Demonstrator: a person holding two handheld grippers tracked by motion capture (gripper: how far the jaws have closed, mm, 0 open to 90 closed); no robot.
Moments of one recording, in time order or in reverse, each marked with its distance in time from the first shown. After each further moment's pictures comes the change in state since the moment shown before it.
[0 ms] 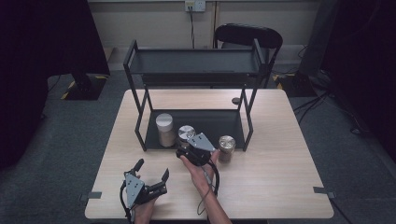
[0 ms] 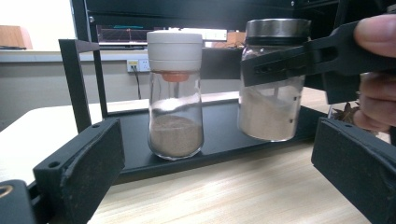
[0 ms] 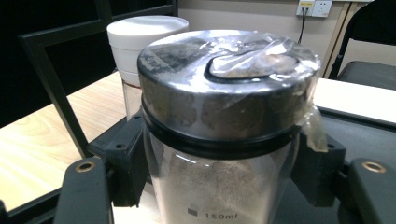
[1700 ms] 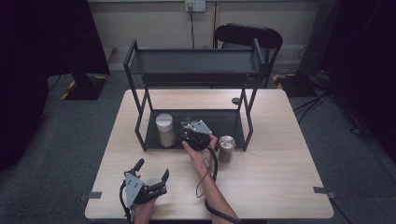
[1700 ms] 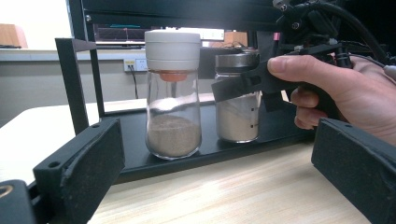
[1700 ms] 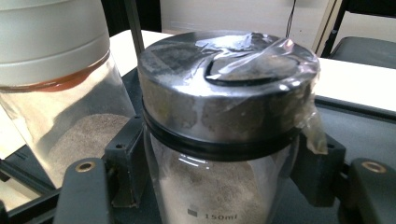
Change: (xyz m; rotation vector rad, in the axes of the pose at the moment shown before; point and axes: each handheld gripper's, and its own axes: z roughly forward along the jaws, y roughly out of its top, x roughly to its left) left arm 0.003 0.000 0.000 0.000 -0.013 -0.010; right arm -0.022 0.009 0.060 0.095 -0.045 0.013
